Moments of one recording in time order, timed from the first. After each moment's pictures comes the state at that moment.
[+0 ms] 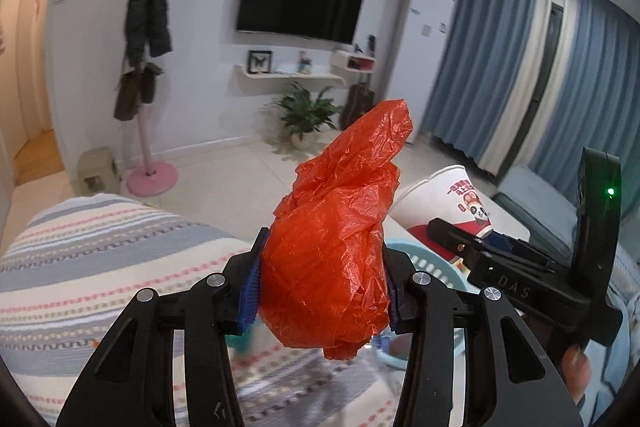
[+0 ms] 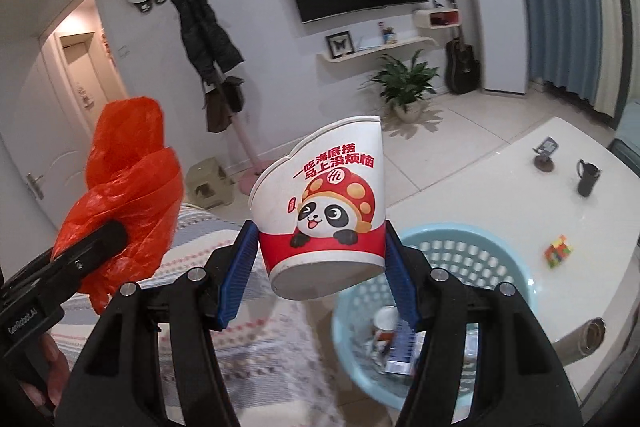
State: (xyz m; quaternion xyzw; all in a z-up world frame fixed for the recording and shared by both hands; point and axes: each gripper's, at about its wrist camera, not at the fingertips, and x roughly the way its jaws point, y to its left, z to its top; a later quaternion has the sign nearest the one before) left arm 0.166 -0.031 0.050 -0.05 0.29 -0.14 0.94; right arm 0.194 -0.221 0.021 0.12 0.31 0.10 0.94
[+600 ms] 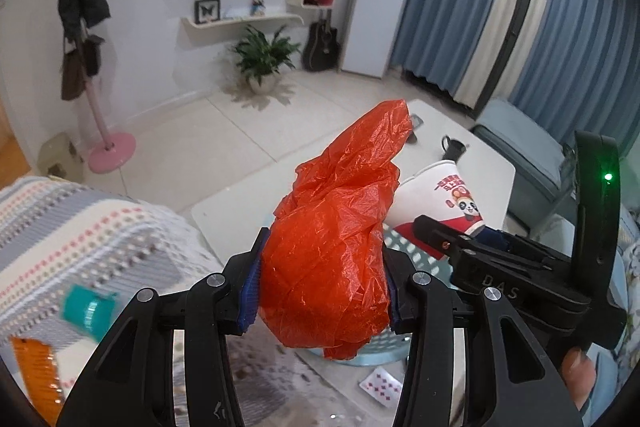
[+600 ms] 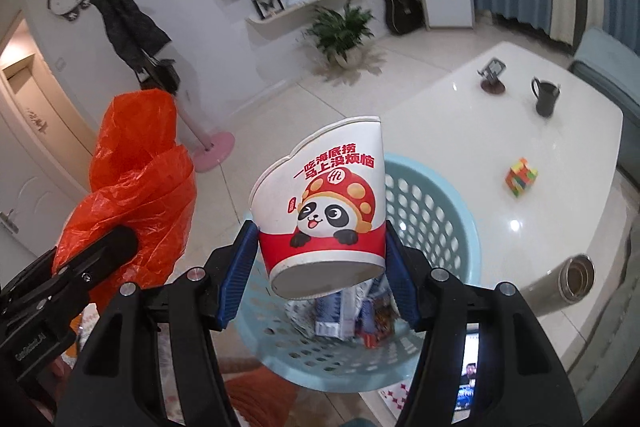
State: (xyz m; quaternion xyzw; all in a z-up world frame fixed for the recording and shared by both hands) left arm 0.213 -0.124 -0.027 0.00 0.39 -0.20 0.90; right arm 0.214 -0.319 -0.070 0.17 0.40 0.02 0.90
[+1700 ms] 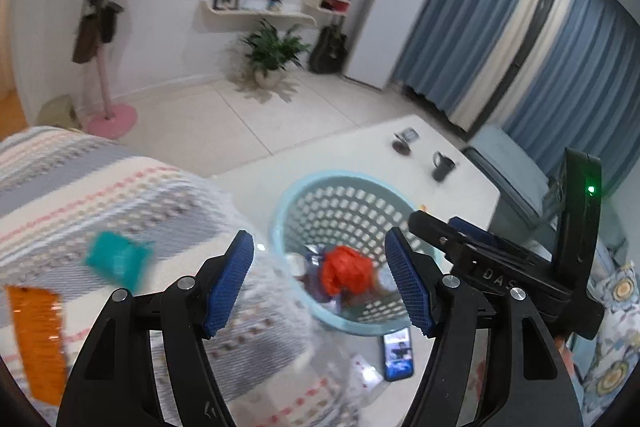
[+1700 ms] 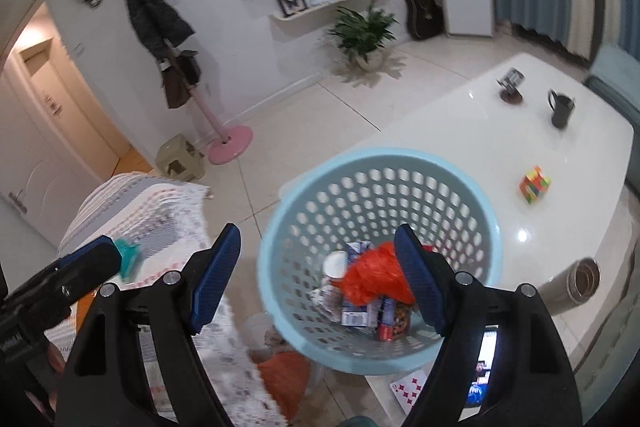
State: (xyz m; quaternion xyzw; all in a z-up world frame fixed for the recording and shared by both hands) left arm 0.176 -0.059 -0.008 -0.08 0.38 -0.19 0.90; right arm 0.193 -0.274 -0.043 0.15 0.38 0.06 0.91
